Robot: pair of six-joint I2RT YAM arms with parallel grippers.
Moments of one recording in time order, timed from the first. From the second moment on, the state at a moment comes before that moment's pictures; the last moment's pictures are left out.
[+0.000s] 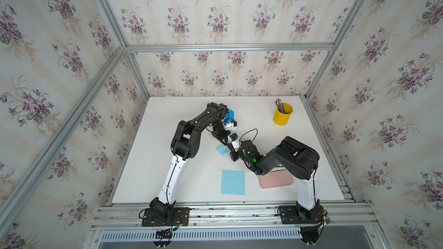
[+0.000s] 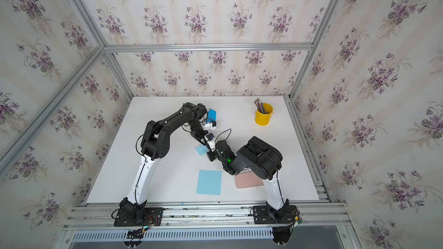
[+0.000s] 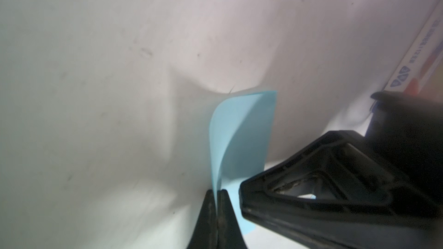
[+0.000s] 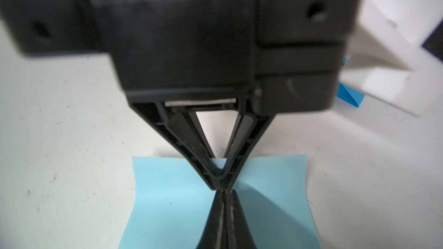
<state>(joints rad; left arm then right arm) -0.47 2.48 2.11 -1.33 0.44 0.38 0.79 2.02 0.69 0.92 0.01 0.05</state>
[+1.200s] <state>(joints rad) -0.47 2.48 2.13 -1.34 0.36 0.36 0.82 1.93 0.60 0.88 0.12 0.01</state>
